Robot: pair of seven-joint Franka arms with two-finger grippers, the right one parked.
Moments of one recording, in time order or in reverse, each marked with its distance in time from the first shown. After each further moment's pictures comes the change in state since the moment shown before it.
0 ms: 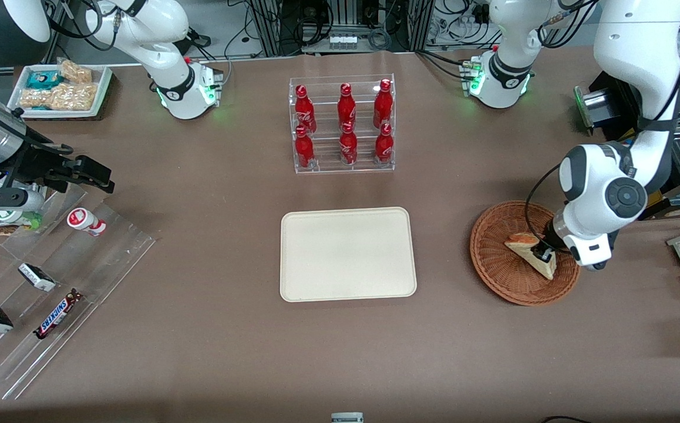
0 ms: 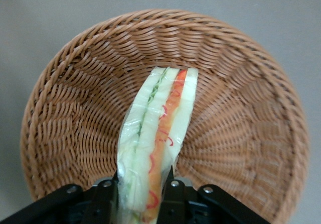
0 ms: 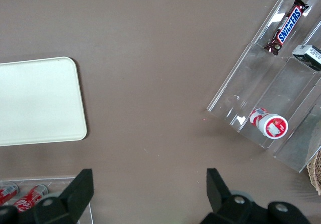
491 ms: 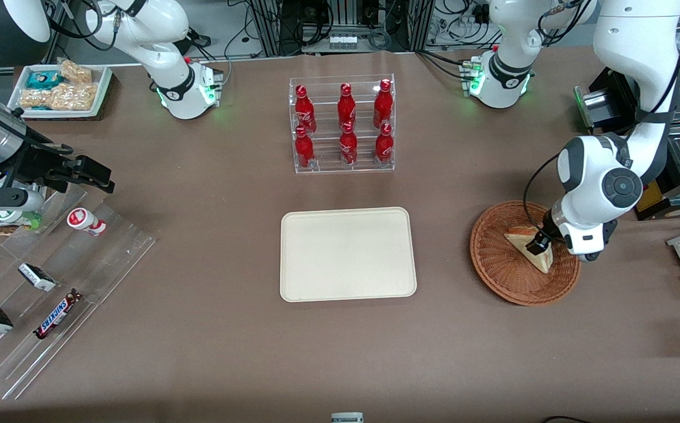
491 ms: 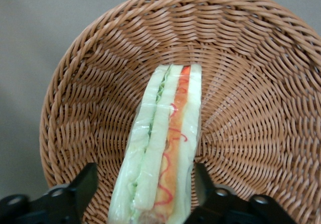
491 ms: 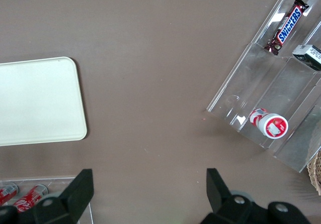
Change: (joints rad) arm 0.009 -0.039 0.014 -0.156 0.000 0.123 0.104
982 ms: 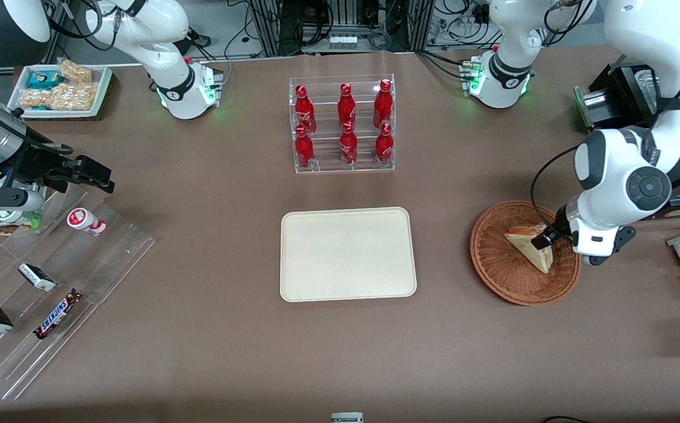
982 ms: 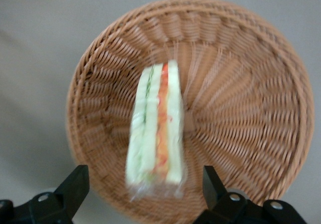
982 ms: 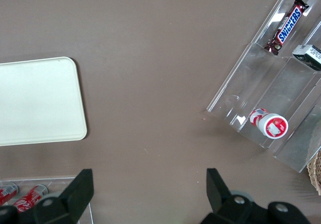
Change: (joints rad) arm 0.000 -0.044 0.000 0.074 0.000 -0.126 0.210
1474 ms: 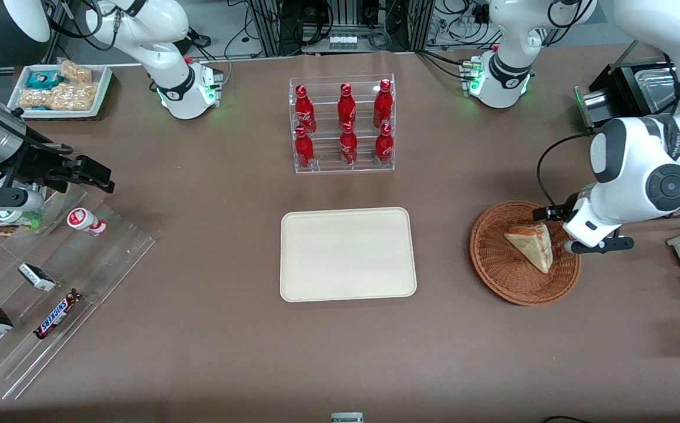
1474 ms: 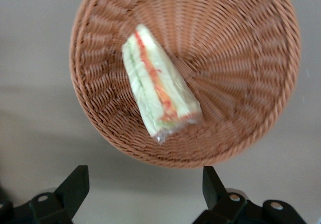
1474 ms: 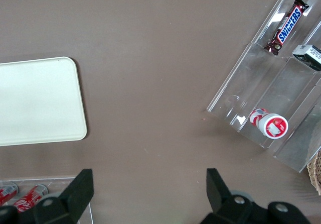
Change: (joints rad) arm 0.001 -0.045 0.002 0.096 0.000 -0.293 0.543
